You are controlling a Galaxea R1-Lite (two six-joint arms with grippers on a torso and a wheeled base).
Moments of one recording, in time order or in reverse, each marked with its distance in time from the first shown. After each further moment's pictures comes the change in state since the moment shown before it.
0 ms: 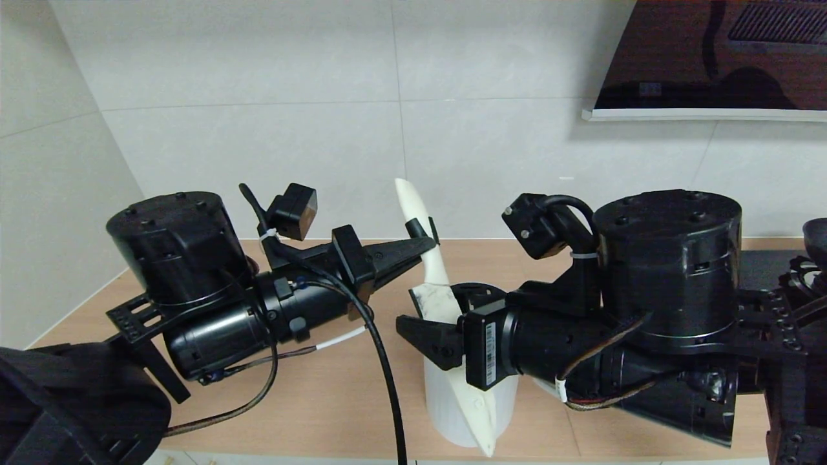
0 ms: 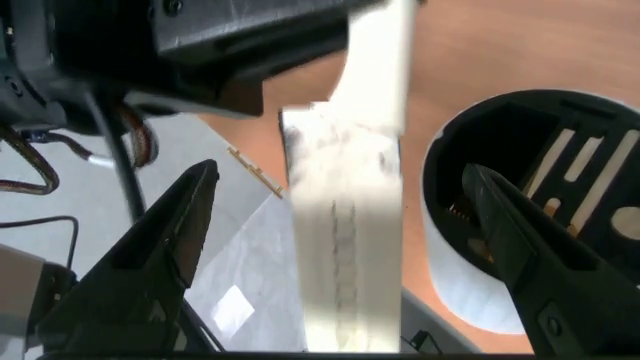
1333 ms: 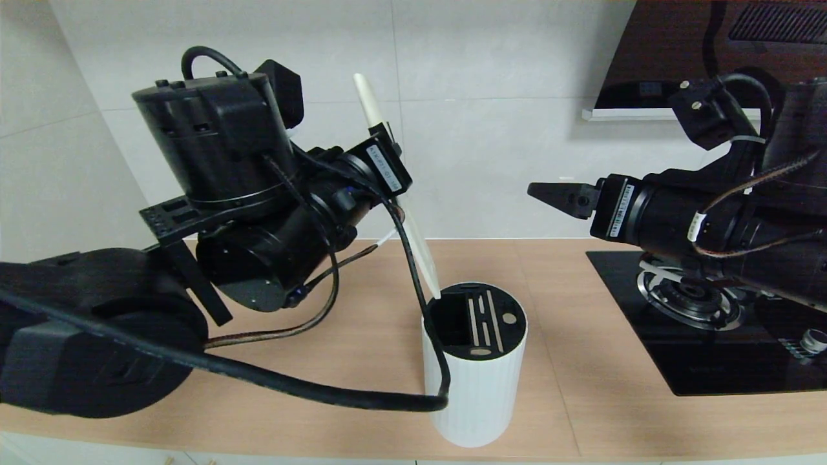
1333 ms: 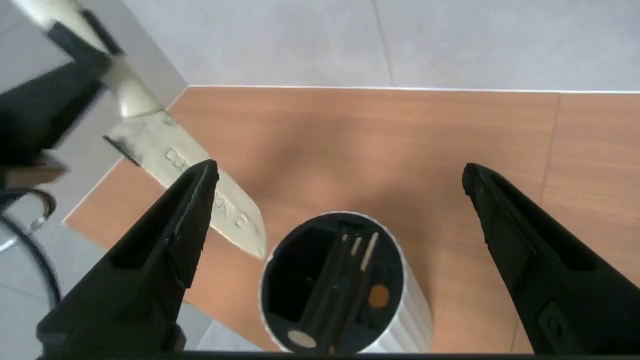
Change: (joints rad) left arm -0.163 0.033 -0.392 0.276 0.856 0.570; right arm -0.345 -0.156 -0.026 0.012 0.010 -0.014
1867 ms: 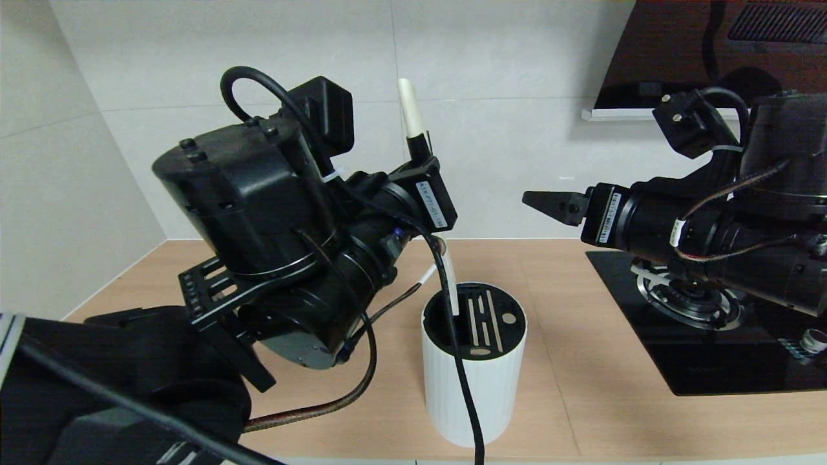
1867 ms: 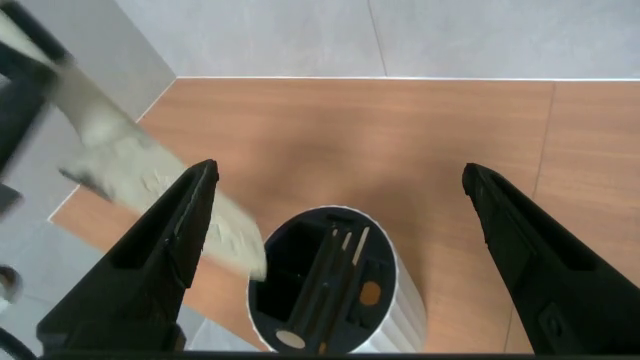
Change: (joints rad) left arm -0.119 0.039 0.100 -0.217 0.068 0.183; right arm -0.006 0.028 0.000 -0.001 0.000 -0.001
